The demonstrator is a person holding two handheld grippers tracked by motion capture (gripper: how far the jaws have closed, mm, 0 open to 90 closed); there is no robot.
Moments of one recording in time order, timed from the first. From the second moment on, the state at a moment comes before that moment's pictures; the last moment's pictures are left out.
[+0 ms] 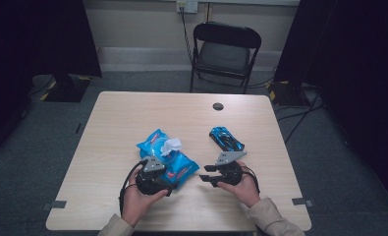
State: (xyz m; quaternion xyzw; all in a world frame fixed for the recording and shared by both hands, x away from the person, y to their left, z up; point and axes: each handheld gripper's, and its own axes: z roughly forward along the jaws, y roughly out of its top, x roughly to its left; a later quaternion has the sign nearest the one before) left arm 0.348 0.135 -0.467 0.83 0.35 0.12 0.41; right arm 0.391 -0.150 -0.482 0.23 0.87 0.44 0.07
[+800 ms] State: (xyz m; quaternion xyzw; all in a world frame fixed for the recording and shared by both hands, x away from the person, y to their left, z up) left arm 0.387 0.196 -0.469 0.80 0.43 0.16 0.38; right arm 0.393 -0.156 -0.485 0.25 0.85 0.45 0.06
